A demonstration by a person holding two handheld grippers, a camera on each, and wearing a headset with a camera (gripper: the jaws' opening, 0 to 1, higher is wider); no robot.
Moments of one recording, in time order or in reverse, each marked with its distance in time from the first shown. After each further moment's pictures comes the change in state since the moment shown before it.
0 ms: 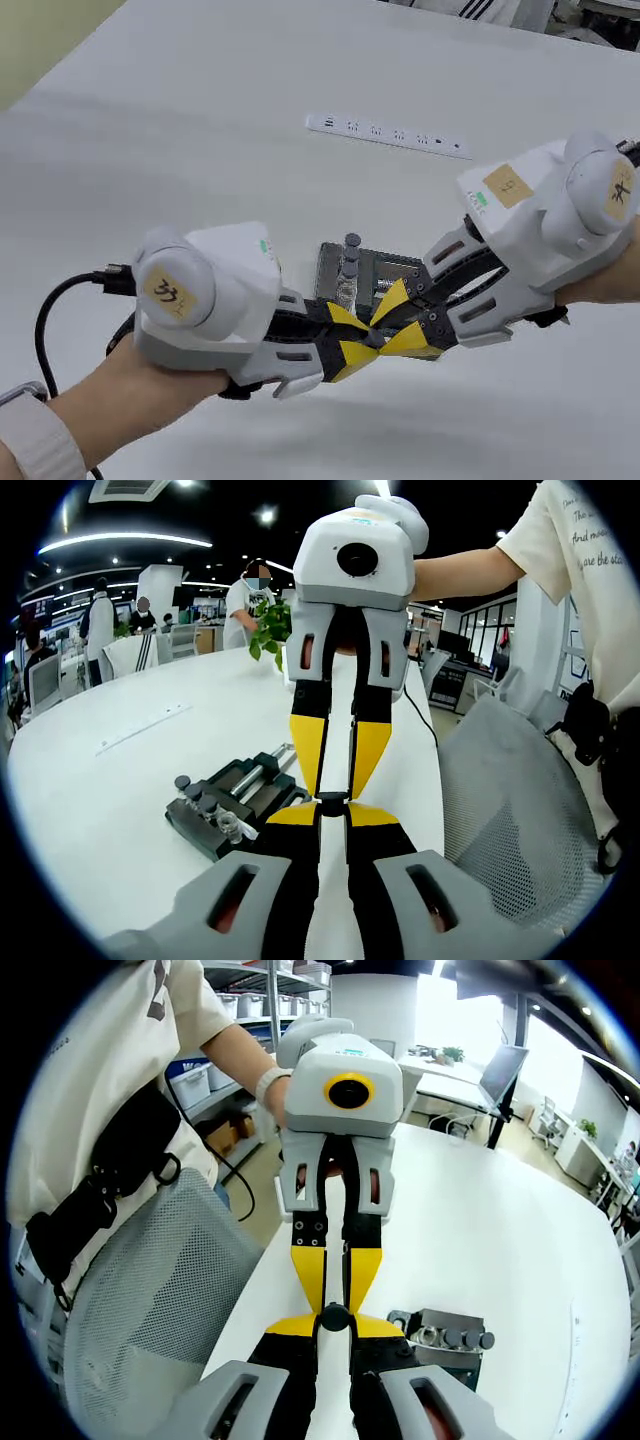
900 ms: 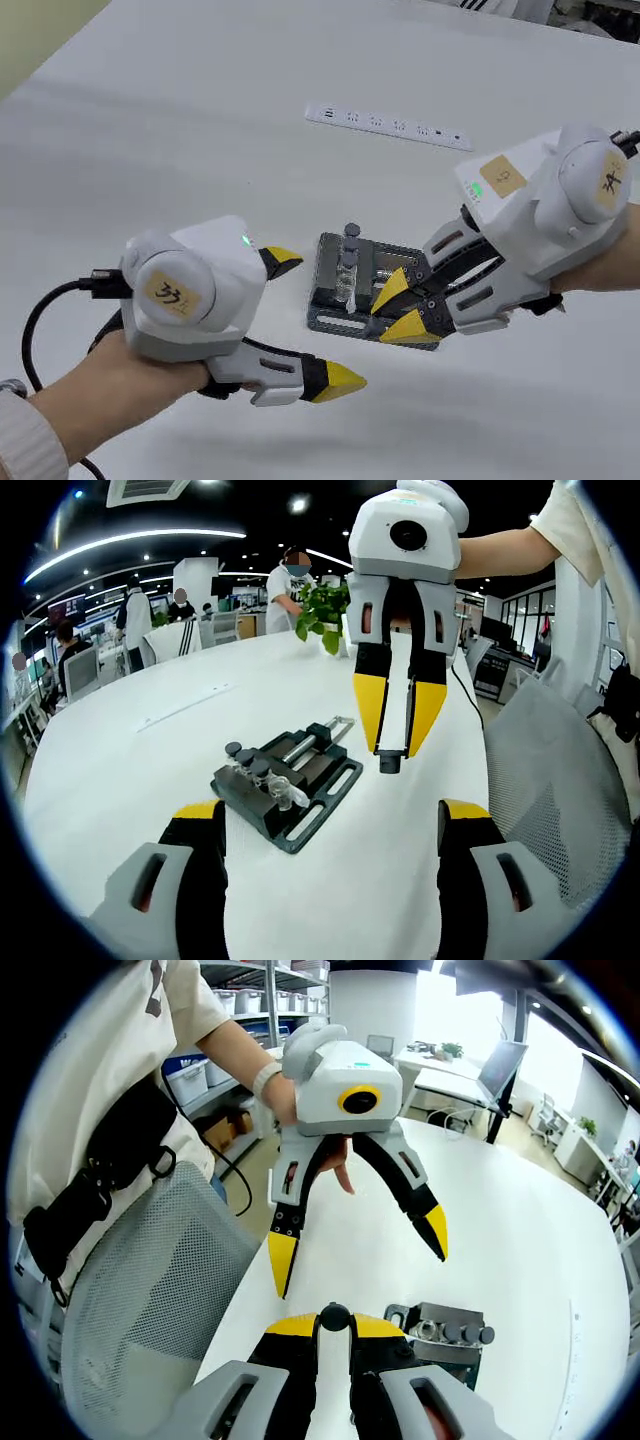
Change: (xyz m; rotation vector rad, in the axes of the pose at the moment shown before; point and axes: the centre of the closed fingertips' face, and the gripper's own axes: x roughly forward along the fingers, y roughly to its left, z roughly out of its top) left arm -0.015 0.040 -0.032 -0.018 0.063 0.220; right arm 0.003 -0.001 -0.006 0.000 0.021 -0.004
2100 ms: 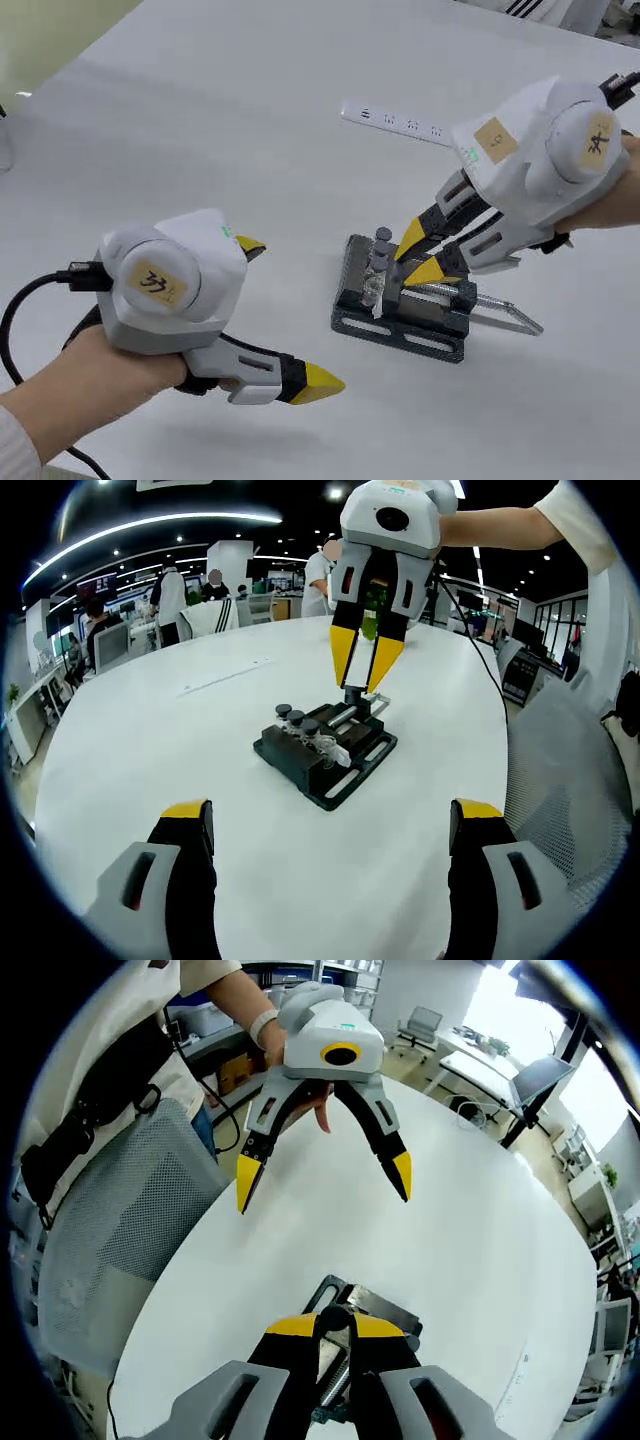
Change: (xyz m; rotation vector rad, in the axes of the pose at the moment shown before) left arm -0.029 0.033 -0.025 -0.077 0.055 0.124; right arm -0.006 -0.069 -0.010 -0.277 0.258 -0.001
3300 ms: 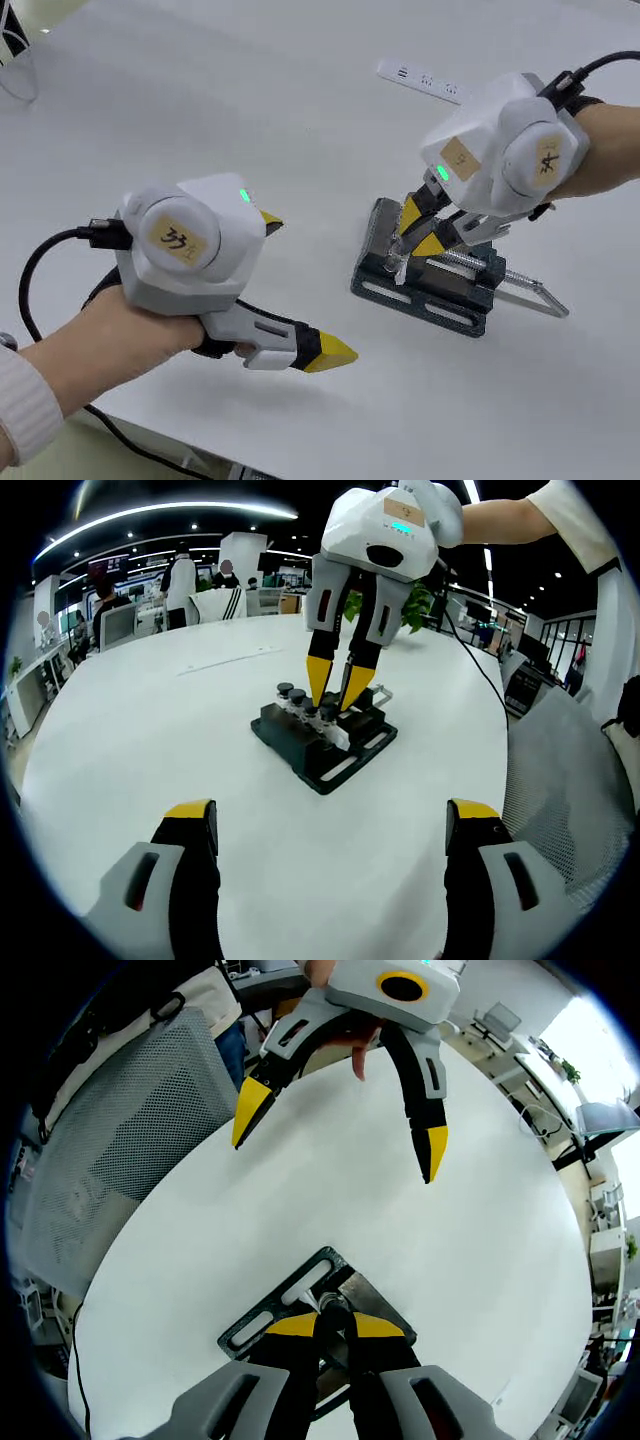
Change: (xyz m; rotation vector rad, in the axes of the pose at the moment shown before) left arm 0.012 -0.006 -0.019 -0.080 0.001 0.001; right arm 0.039 -0.005 -0.029 -0.250 0.172 0.082
